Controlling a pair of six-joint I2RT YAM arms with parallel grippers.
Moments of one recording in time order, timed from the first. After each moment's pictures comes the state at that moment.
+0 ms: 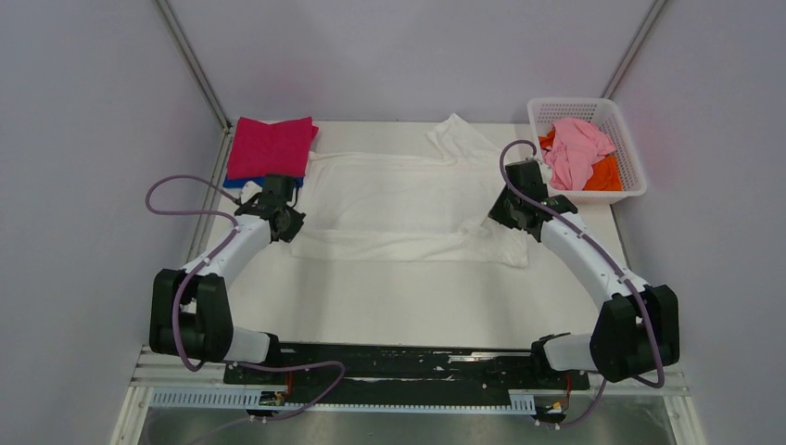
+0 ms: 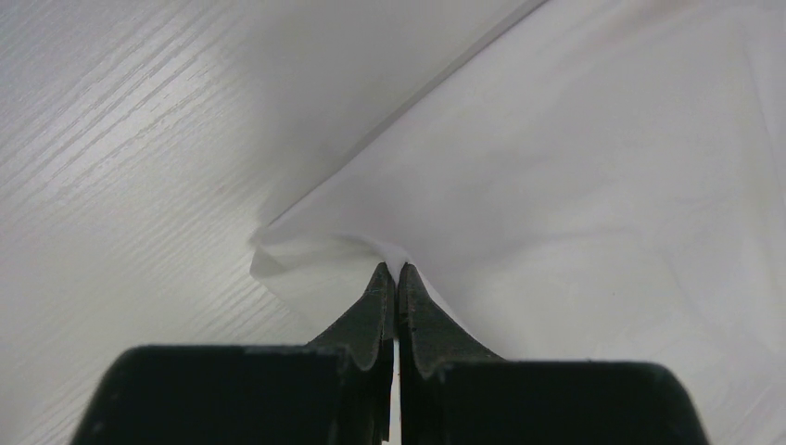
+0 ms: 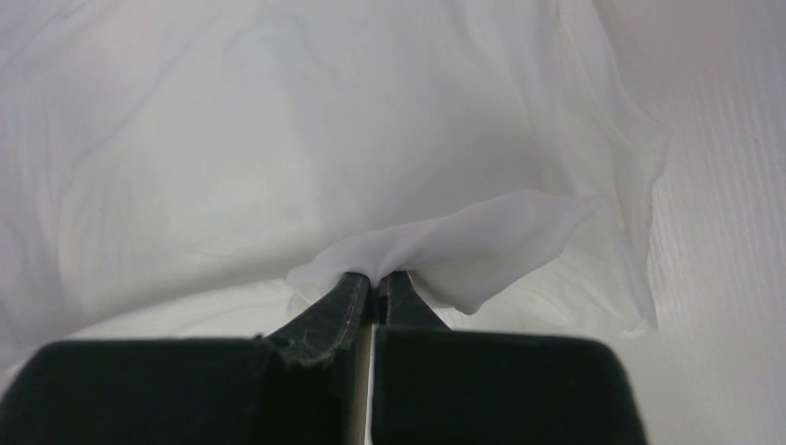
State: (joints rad) left arm -0.15 1.38 0.88 -0.51 -0.29 -1.09; right arm 0.28 1.33 1.00 -0.53 0.17 0.71
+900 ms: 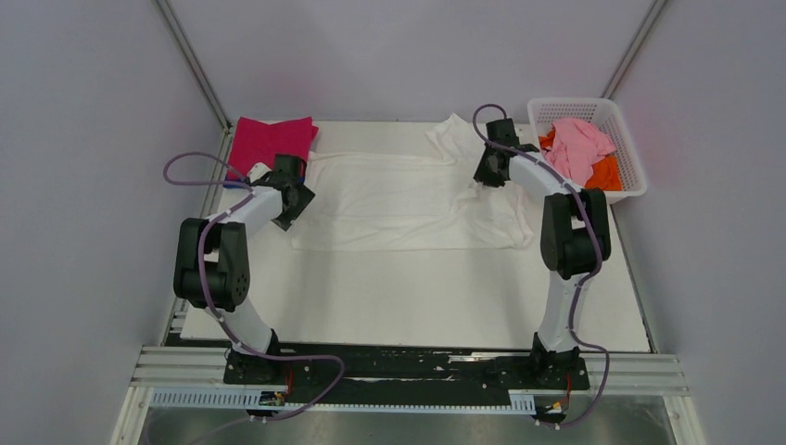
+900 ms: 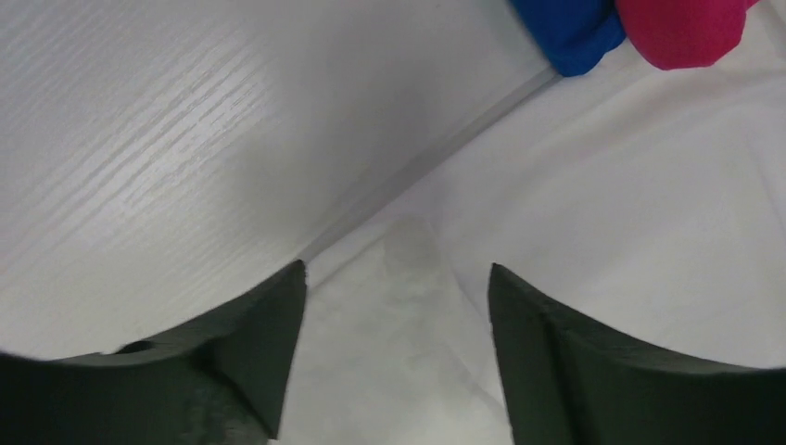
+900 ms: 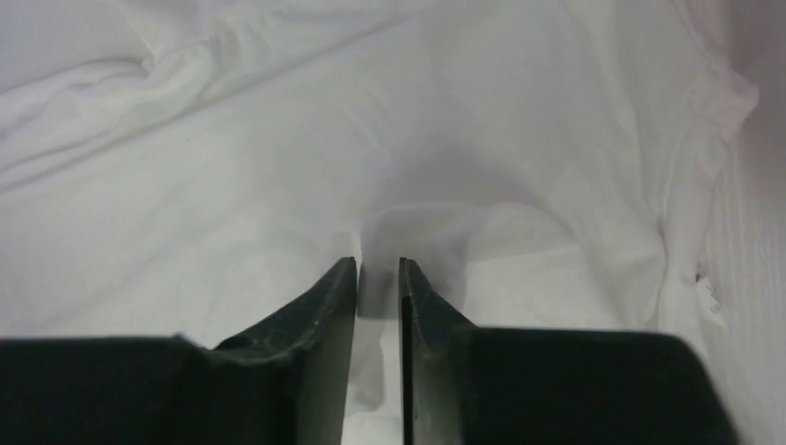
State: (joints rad) left arm -0.12 1.69 1.08 -0.43 -0.35 -1.03; right arm 0.19 1.95 1.50 -0.47 0.11 0.54
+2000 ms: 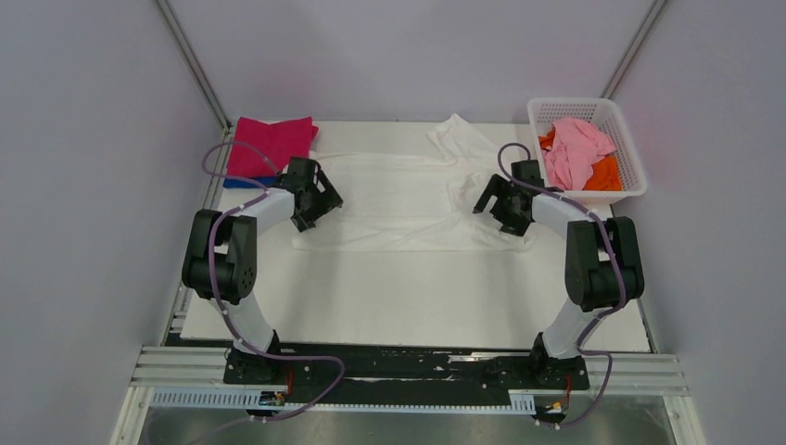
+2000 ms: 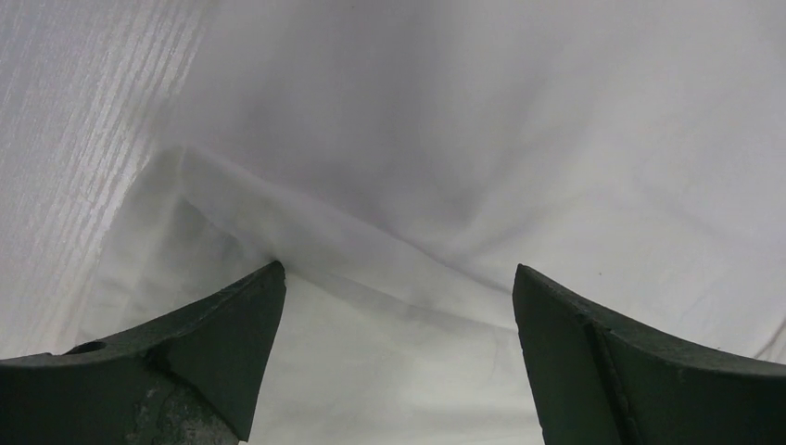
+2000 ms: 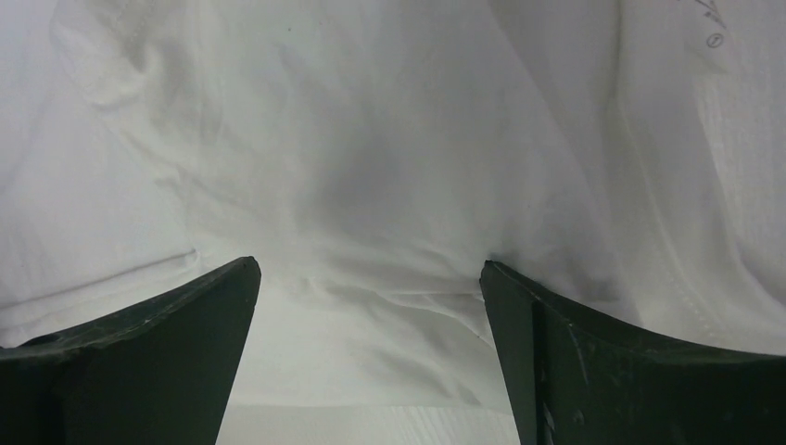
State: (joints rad) left arm -0.19 1.77 1.08 -0.30 -0.06 -0.79; right arm 0.11 1.75 1.07 -0.32 -0.09 0.61
